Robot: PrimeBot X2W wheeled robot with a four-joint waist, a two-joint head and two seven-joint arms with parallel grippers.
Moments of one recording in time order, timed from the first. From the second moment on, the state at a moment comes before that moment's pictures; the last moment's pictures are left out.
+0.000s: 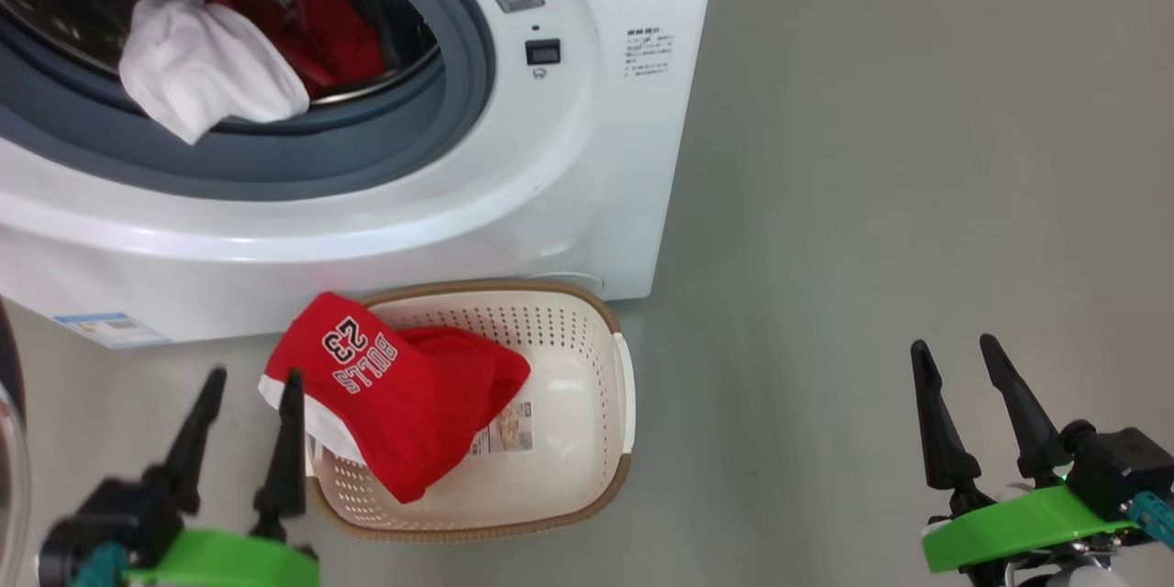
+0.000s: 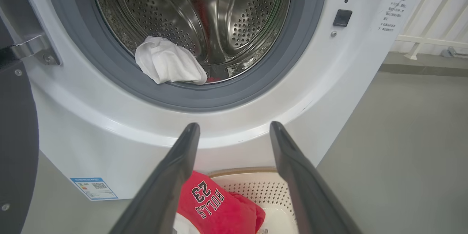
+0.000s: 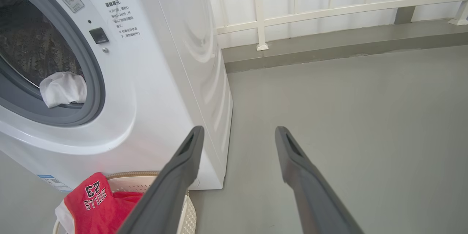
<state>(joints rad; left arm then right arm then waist) -0.11 0.11 0.06 0.23 -0.24 -0.13 -0.26 -0.01 -0.04 -0.05 0.17 0.32 0.12 -0.26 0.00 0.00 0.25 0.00</state>
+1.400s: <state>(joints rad) -0.99 0.42 -0.12 0.72 0.08 -0.07 -0.26 -0.27 -0.05 0.06 0.12 0.37 0.12 -0.26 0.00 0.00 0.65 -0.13</state>
